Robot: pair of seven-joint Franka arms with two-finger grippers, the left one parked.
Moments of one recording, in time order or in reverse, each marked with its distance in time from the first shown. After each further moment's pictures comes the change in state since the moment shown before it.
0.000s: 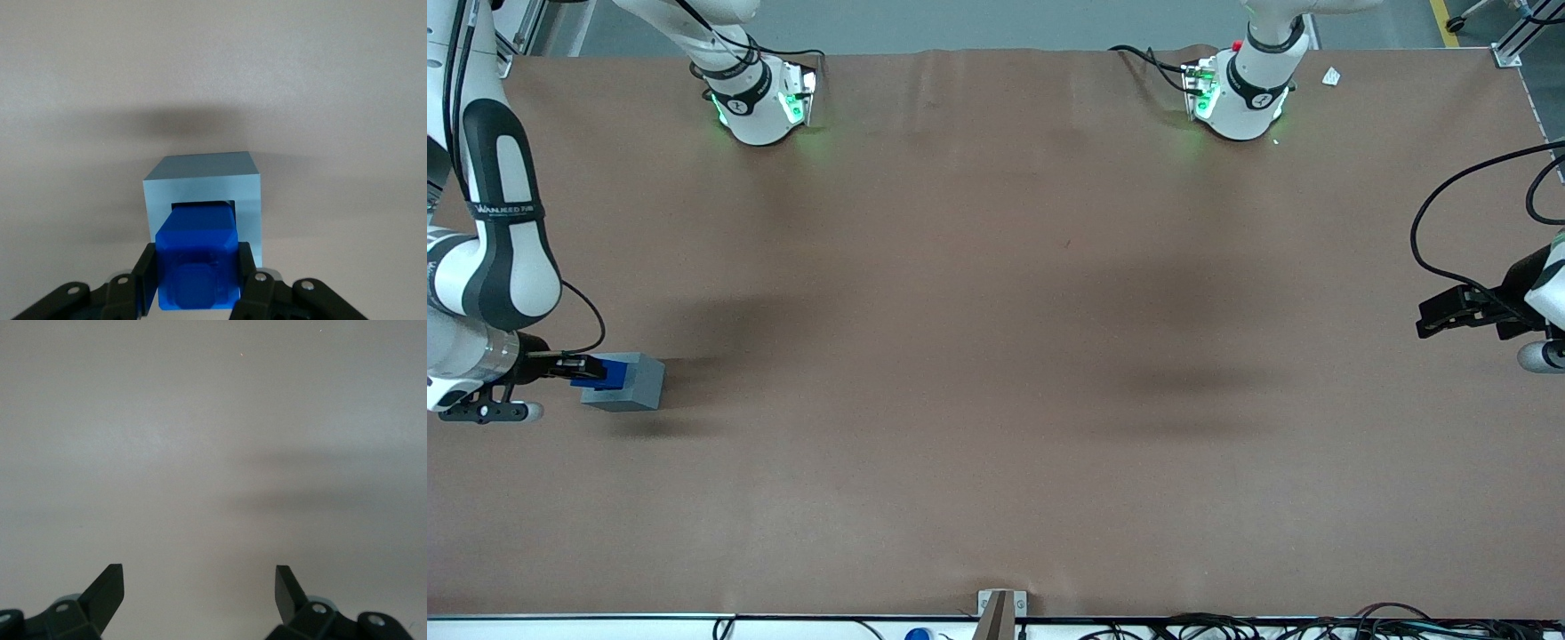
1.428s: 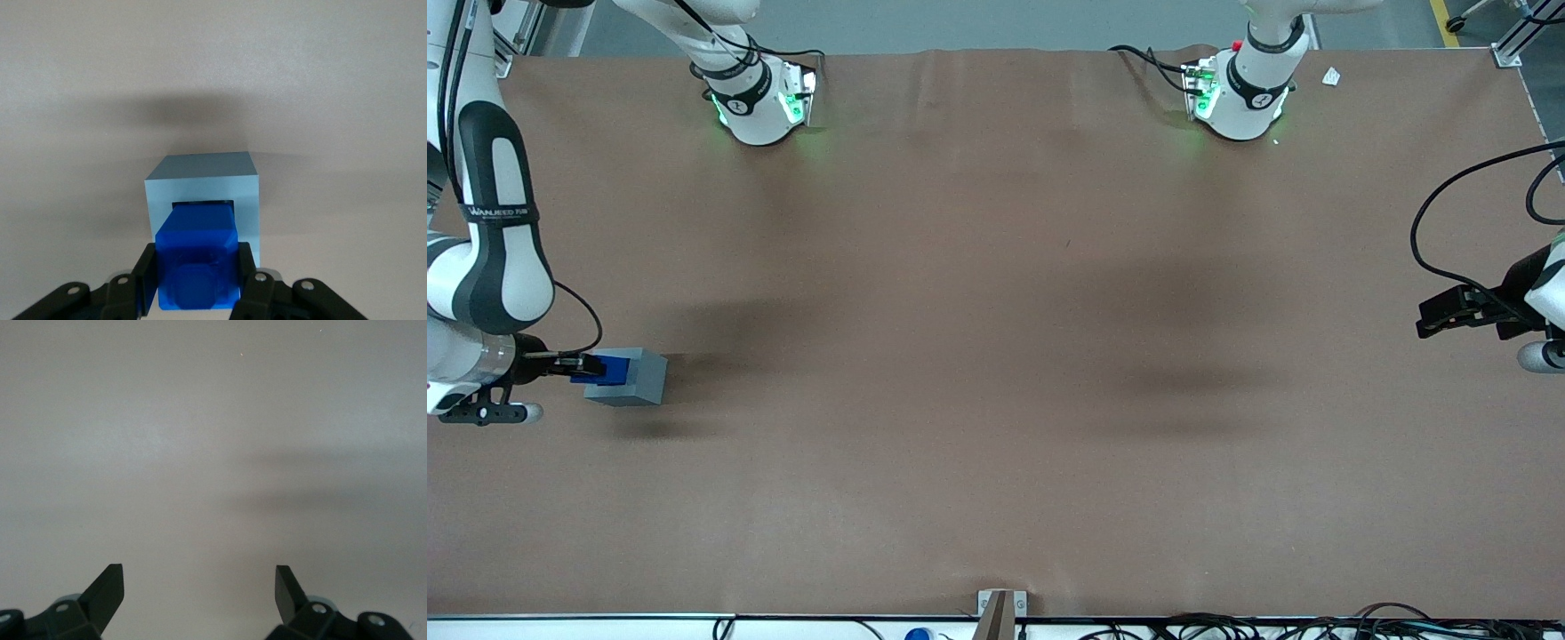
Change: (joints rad) arm 0.000 0.014 -0.001 0.041 -0.001 -0.064 -0.001
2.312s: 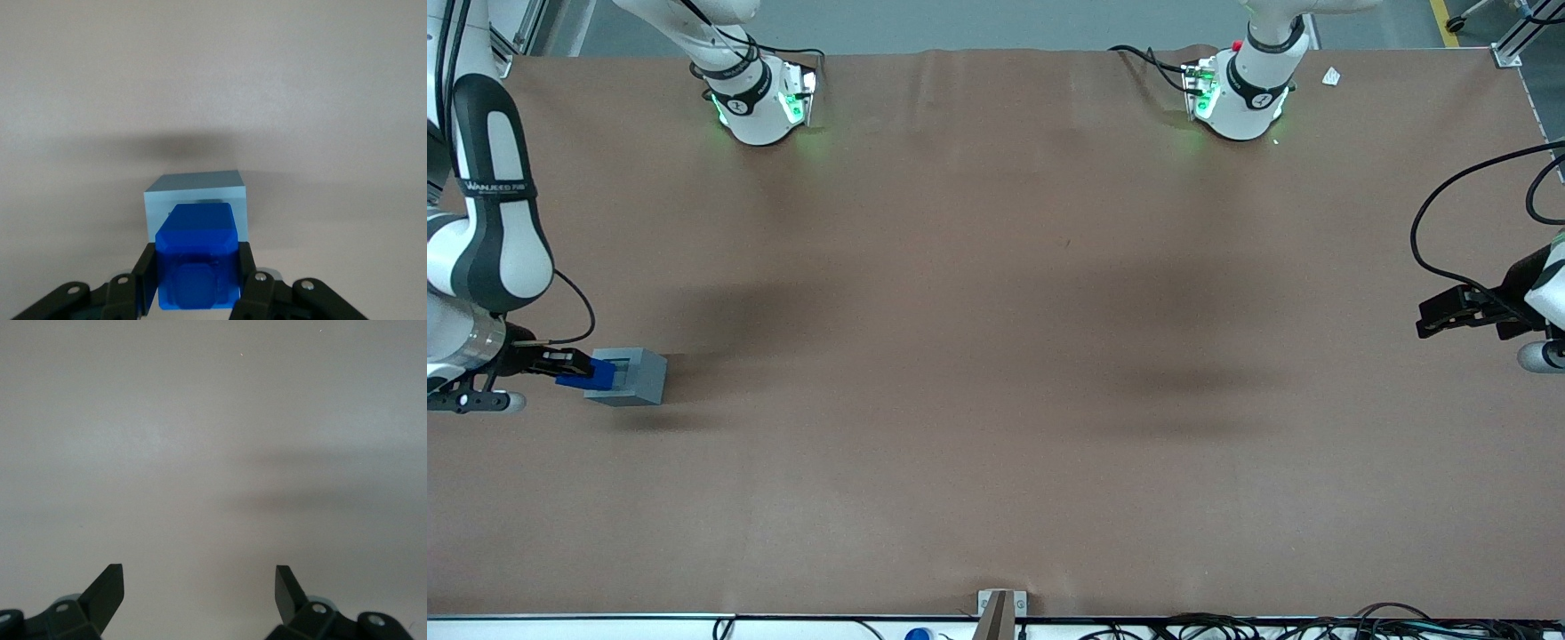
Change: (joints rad) arm 0.000 -0.110 -0.002 -0.159 0.000 0.198 -0.001
